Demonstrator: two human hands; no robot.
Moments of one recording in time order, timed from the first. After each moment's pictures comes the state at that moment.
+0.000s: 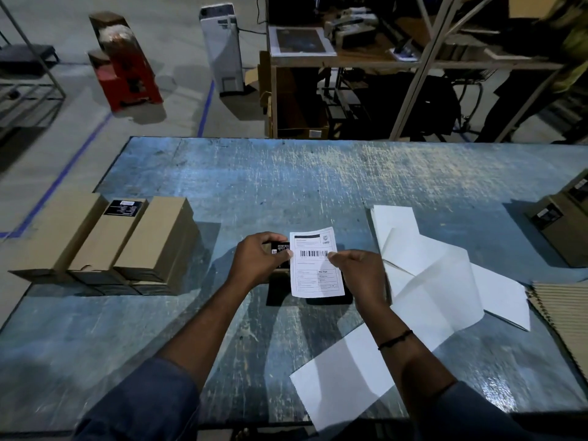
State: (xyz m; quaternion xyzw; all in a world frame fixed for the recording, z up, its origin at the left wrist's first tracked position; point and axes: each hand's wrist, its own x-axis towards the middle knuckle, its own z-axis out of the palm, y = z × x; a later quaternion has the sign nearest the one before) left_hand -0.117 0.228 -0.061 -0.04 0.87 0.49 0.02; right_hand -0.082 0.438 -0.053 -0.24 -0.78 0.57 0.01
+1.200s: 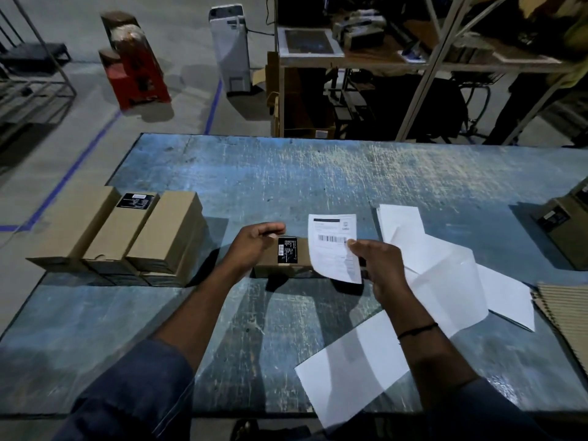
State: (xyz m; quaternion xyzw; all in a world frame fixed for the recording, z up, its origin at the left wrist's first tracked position) left_hand -0.130 0.201 -0.060 -0.06 0.74 0.66 0.12; right_hand -0.091 0.460 -0.044 -0.25 -0.67 0.70 -0.01
